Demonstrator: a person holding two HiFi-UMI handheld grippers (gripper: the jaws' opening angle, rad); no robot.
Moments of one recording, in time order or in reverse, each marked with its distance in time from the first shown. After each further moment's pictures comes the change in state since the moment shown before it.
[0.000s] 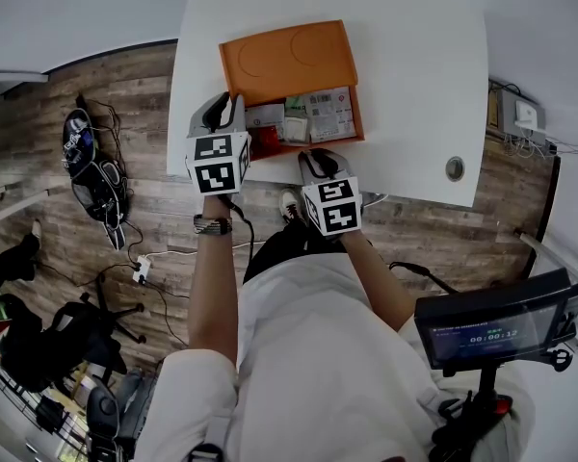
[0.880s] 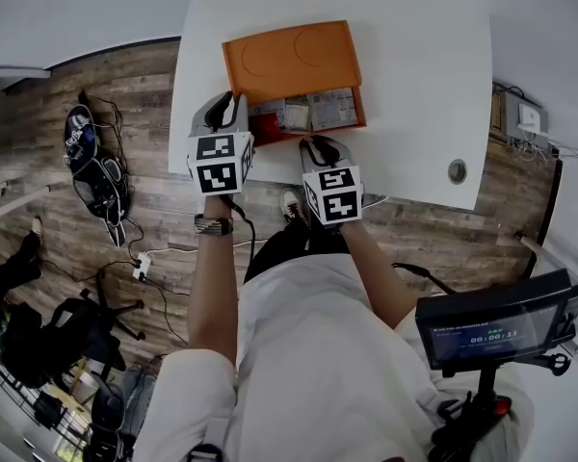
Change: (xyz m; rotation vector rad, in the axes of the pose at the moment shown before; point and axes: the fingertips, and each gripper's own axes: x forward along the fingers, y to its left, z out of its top) left arm -0.005 0.001 0.001 0.006 0.004 0.002; right arm 0.009 -0.006 0.024 0.000 -0.038 -0.015
